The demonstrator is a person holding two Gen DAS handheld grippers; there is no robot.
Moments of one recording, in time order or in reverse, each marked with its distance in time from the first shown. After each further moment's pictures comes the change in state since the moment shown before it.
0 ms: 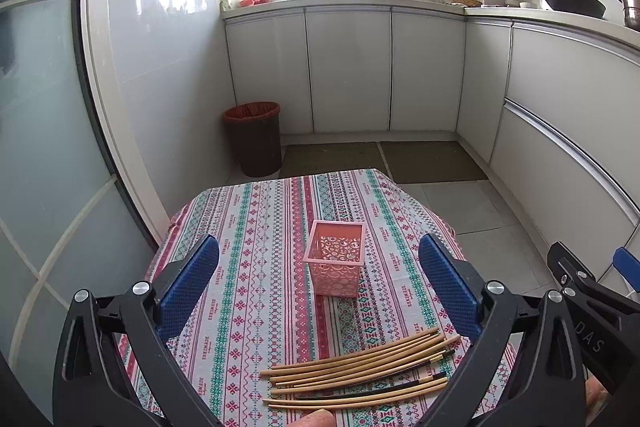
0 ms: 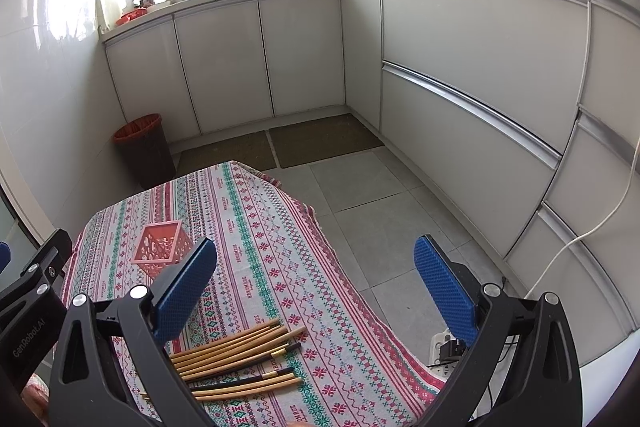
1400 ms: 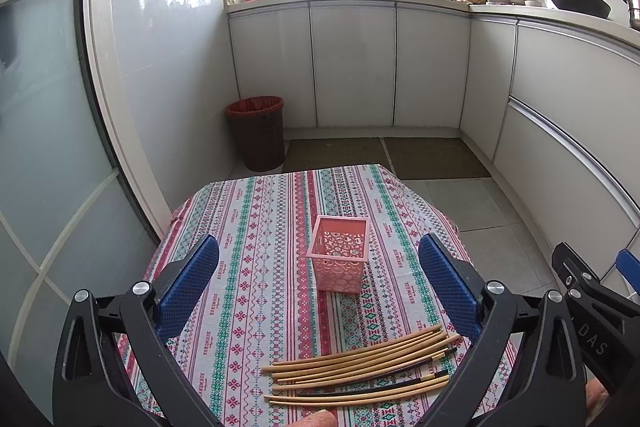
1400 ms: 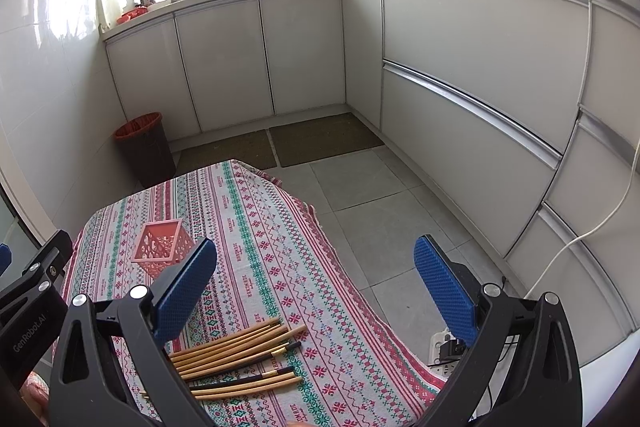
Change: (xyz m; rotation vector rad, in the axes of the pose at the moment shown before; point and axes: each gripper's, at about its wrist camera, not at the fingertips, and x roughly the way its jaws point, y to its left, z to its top) left arm 0.004 0.002 0.001 -0.012 0.019 0.008; right arm 0.000 0.002 -0.001 -0.003 0.002 0.001
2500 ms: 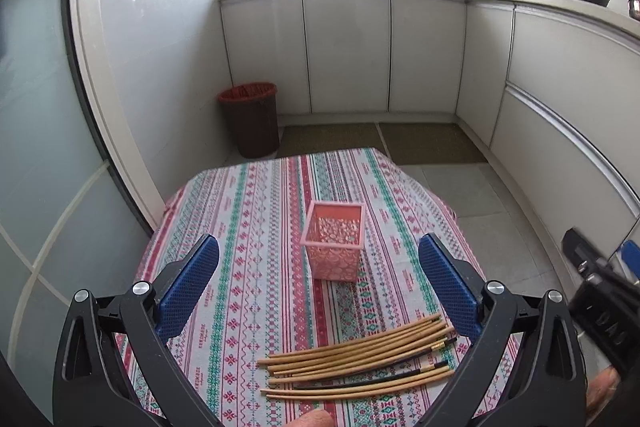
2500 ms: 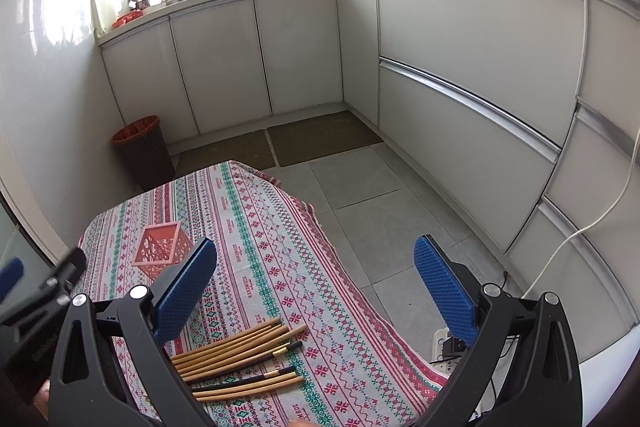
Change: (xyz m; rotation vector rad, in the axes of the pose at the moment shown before) left arm 0.018 -0.003 -0.002 0.016 0.082 -0.026; right arm -0.001 -0.008 0.001 0.040 -0.001 0.000
